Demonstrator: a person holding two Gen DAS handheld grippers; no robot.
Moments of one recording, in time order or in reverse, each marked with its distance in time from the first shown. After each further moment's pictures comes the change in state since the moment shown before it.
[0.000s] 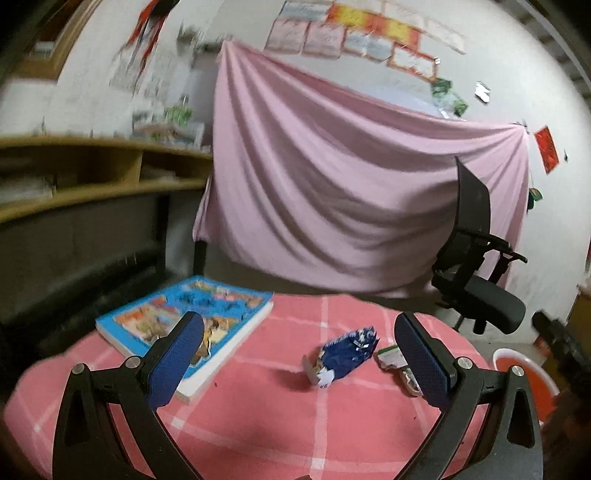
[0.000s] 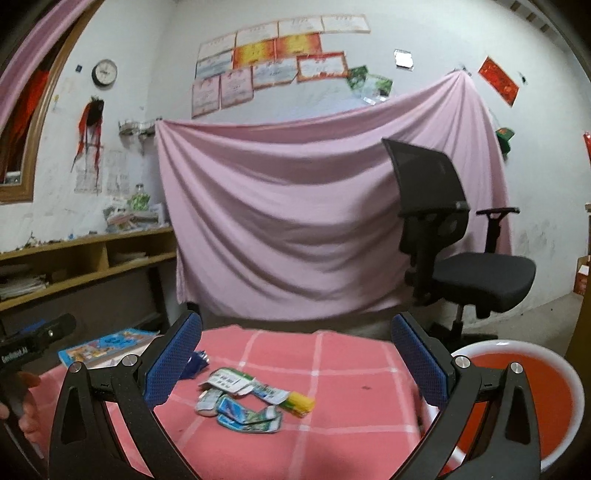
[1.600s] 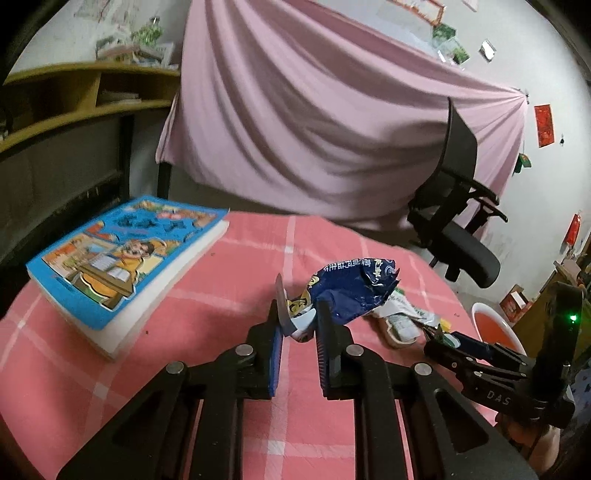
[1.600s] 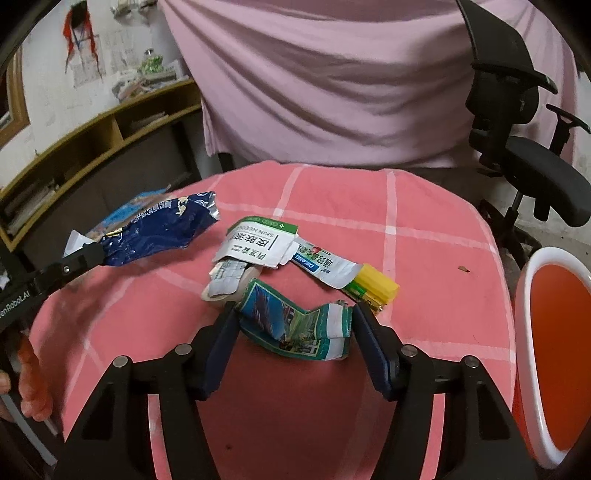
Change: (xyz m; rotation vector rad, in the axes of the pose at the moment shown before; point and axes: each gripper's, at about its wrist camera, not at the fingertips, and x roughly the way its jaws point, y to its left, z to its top) left arm 0.043 -0.017 -0.008 -0.013 0.273 -0.129; right arm 0.074 0.019 -0.051 -0.003 0.598 0.181
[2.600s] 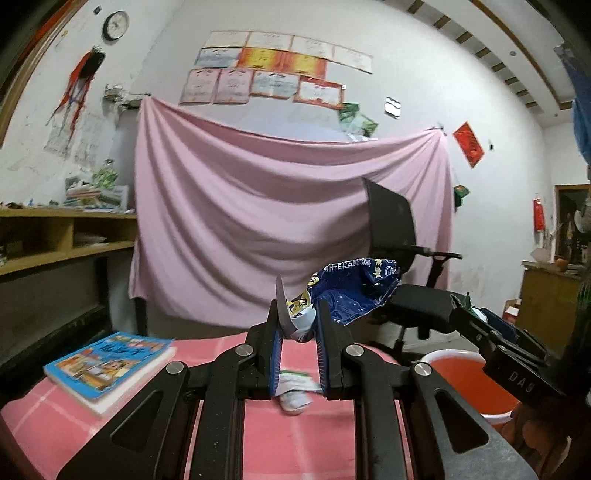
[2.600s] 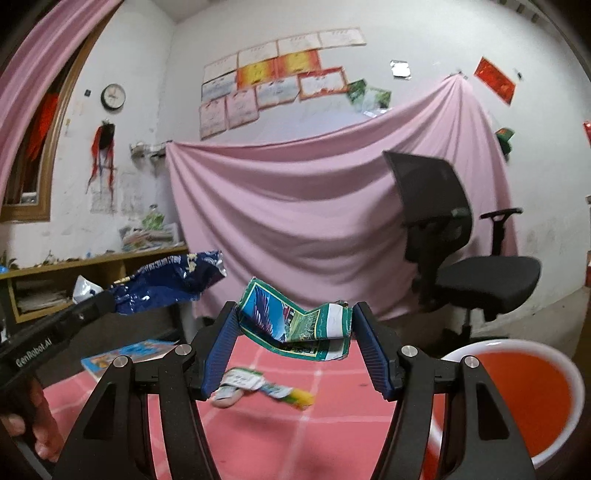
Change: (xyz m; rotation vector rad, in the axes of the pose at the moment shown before) left arm -0.086 -0.119 -0.017 0.271 -0.460 -0.087; right arm -0.145 -0.032 -0.029 0.032 -0.720 -0.123
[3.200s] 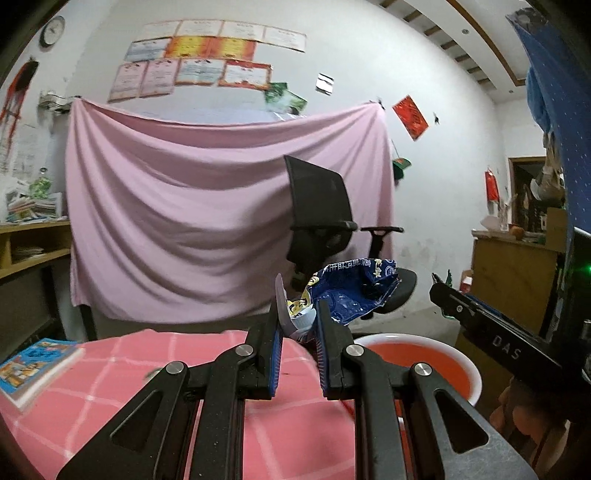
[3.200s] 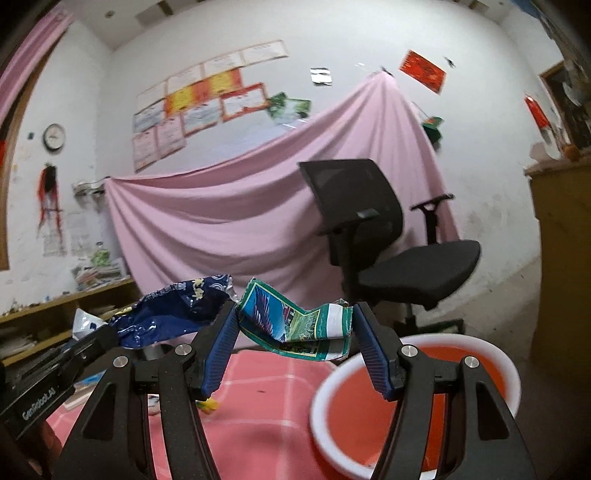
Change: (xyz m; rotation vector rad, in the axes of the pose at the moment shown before) left arm 0.053 -0.134 -0.003 0.089 0.080 -0.195; right arm -0.037 -0.108 0.007 0.177 -0.005 -0.194
